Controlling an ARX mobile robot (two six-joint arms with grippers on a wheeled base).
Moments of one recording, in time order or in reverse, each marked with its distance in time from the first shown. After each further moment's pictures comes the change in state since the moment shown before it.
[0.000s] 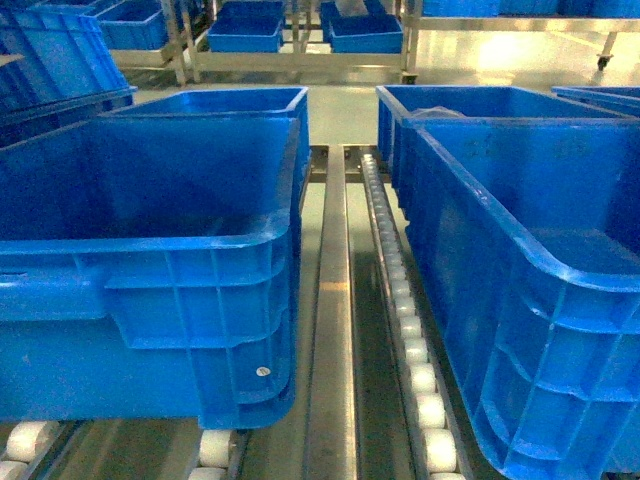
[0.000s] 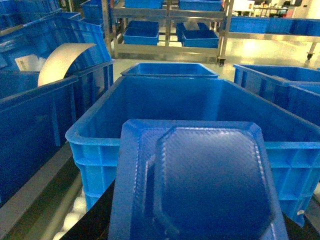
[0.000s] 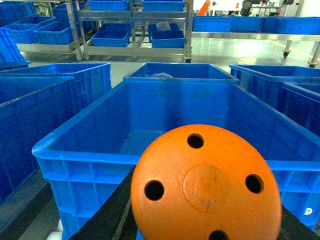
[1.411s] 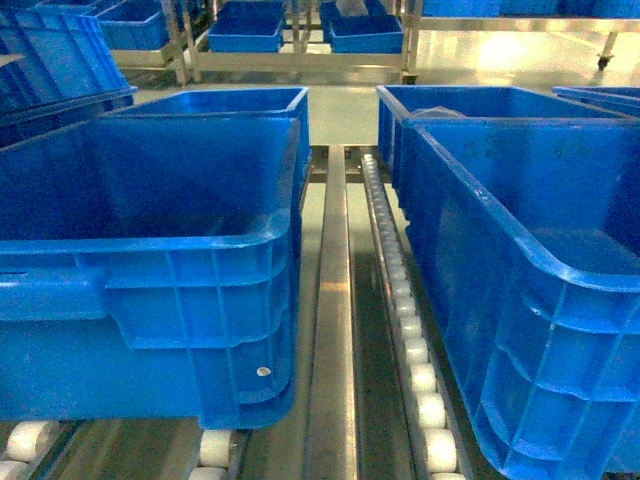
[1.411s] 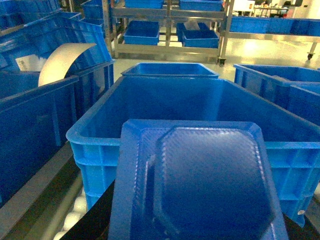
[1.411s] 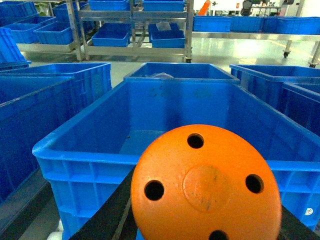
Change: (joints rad) left arm 0.000 0.000 0.000 0.000 0.000 0.000; right arm 0.000 0.000 0.000 0.000 0.000 0.000
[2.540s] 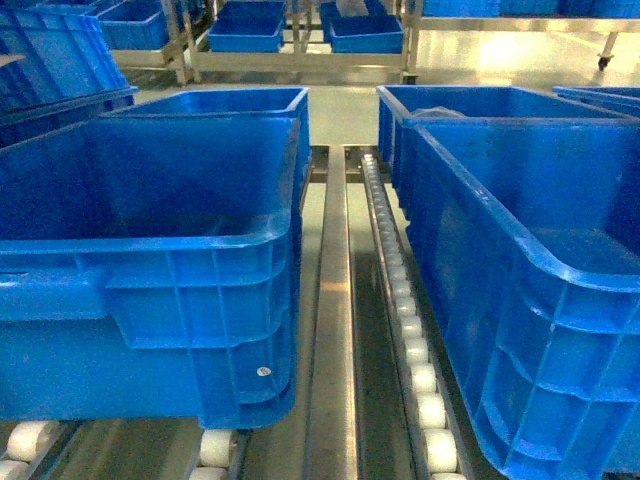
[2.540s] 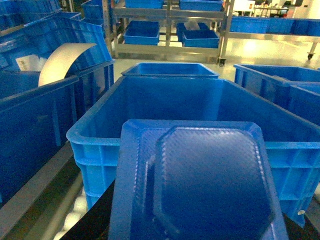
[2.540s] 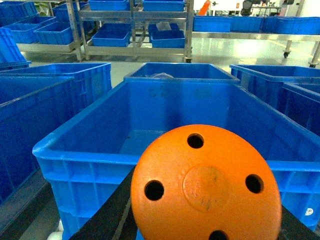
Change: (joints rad) left arm 0.000 0.000 0.000 0.000 0.000 0.000; right arm 0.000 0.000 0.000 0.000 0.000 0.000
